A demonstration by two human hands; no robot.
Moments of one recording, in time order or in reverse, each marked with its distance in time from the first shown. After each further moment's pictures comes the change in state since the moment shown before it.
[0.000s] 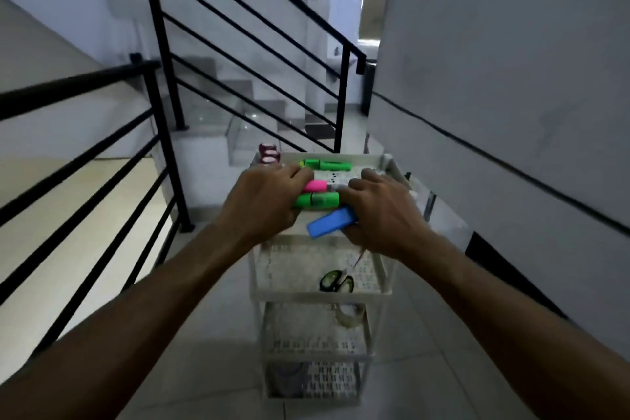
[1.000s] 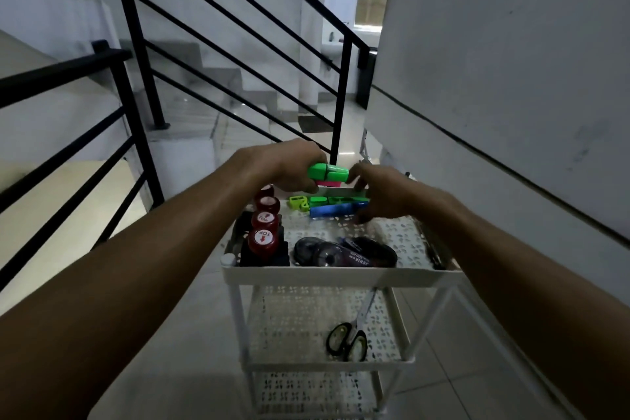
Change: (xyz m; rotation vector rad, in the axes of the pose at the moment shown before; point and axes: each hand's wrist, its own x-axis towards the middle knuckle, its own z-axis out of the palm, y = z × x) left_hand 0.159 -0.111 0.105 -0.384 -0.708 -0.119; right_hand 0.145 0.118 0.085 0.403 -0.573 0.324
